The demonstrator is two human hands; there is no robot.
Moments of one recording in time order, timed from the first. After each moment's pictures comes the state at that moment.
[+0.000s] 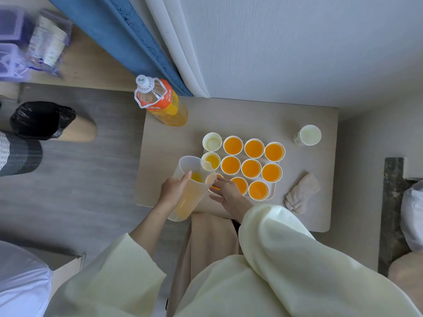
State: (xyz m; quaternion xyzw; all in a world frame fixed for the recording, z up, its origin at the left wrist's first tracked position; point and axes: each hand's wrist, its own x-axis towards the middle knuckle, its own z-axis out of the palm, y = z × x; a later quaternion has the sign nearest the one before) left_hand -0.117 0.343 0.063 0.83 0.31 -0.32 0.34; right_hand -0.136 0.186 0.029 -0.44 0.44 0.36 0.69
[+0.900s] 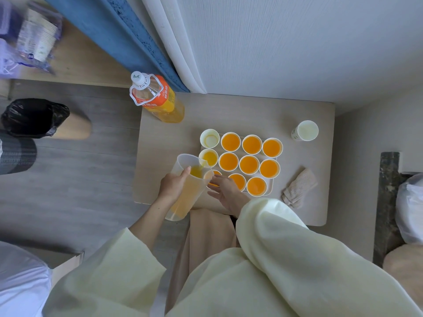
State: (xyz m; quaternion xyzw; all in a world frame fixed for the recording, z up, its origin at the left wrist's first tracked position) left_hand -0.109 0.340 0.059 0.83 0.31 -0.33 0.32; right_hand -0.130 0.188 0.029 -0.43 0.46 0.37 0.68
